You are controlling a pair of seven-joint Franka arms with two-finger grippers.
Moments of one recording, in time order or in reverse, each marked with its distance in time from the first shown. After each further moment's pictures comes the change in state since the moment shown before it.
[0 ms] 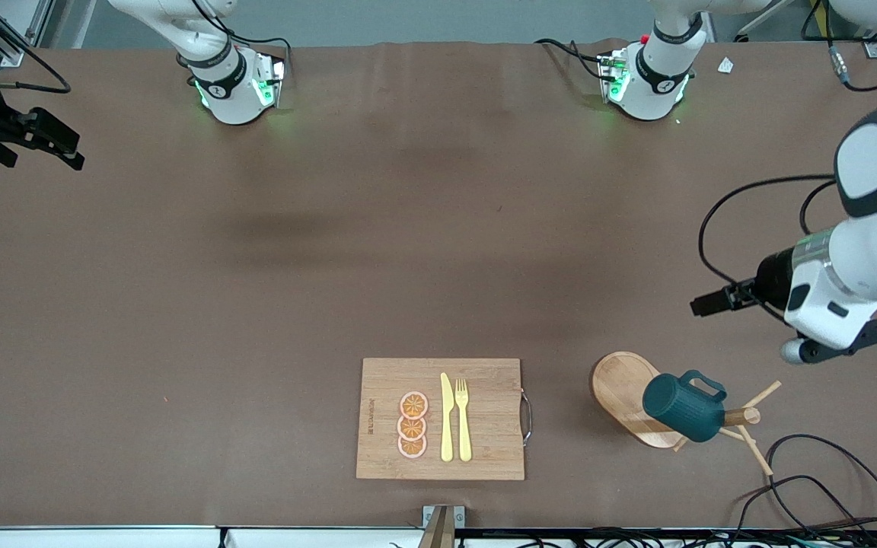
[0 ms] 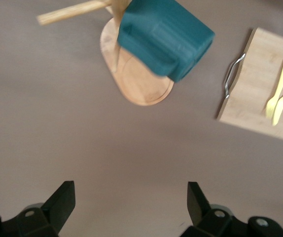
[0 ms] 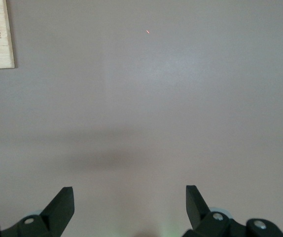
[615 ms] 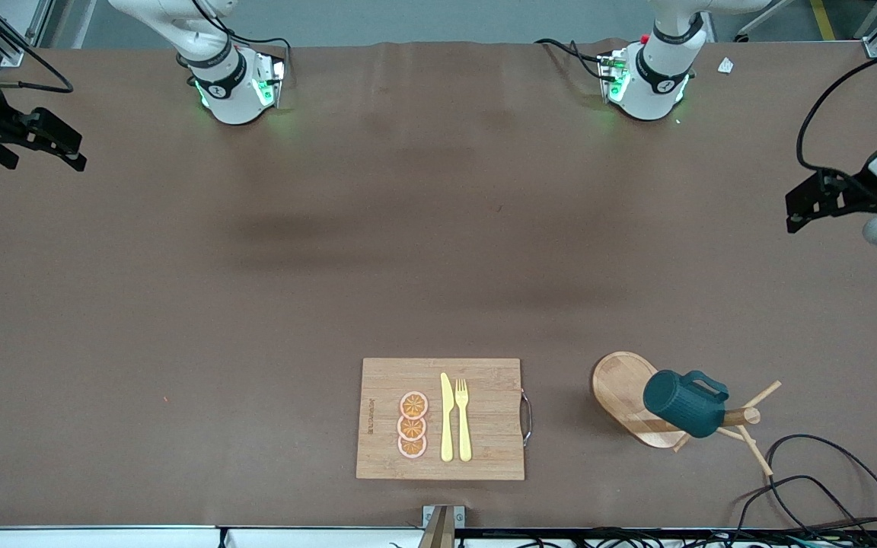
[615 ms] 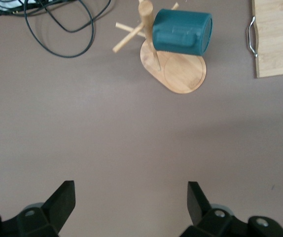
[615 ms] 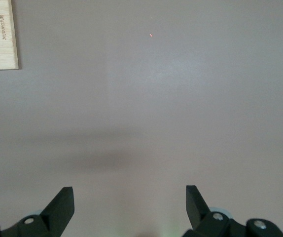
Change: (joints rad) left arm 0.019 -0.265 0.006 -0.093 0.199 -0.071 0.419; right arm 0.003 0.012 0.010 0.020 0.000 -0.002 -0.001
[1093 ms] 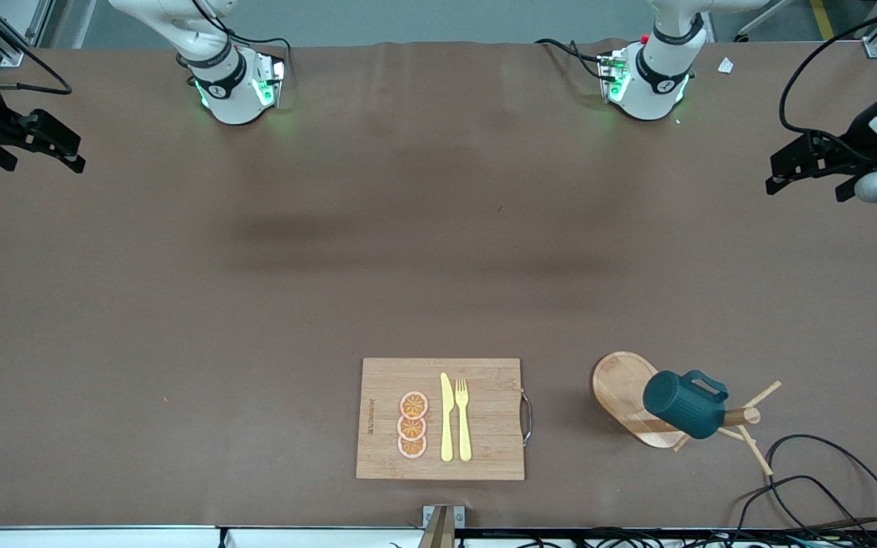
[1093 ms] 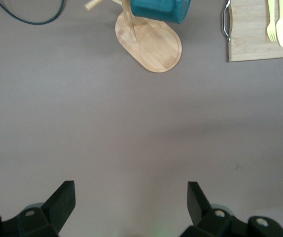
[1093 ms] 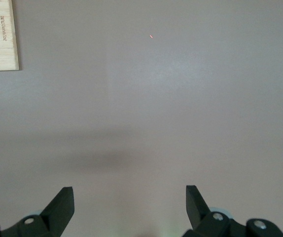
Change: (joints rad) left arm 0.054 -0.147 -0.032 -0.209 -0.130 0.024 -0.042; right arm 0.000 0.008 0.000 0.007 0.000 0.000 -0.002
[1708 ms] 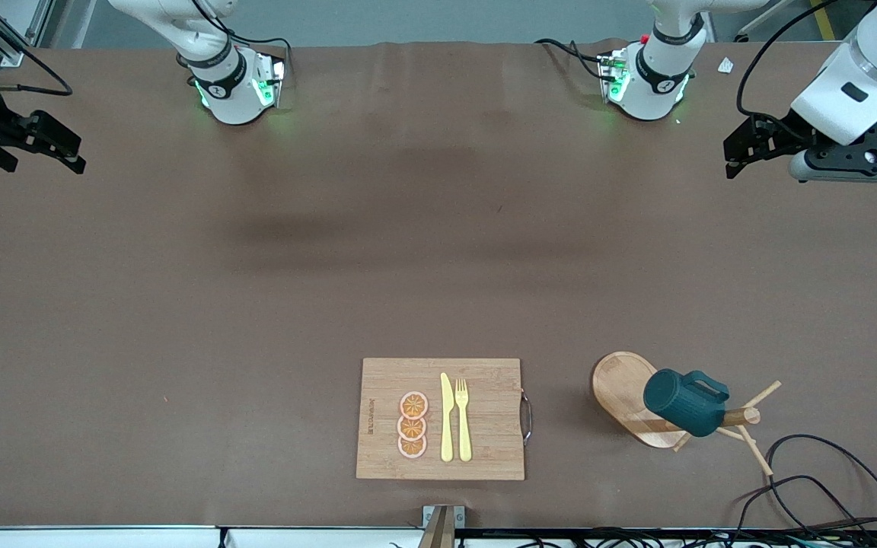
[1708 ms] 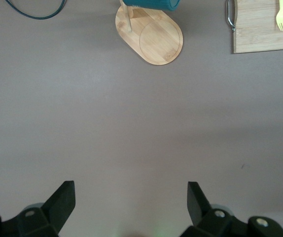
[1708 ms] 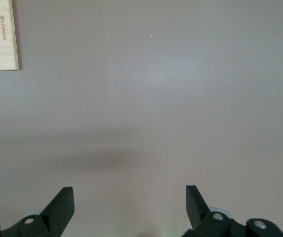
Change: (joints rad) left arm 0.014 -0.066 -0.112 -0.089 0.072 0.029 -0.097; right arm 0.000 0.002 0.000 0.002 0.000 0.000 -0.001
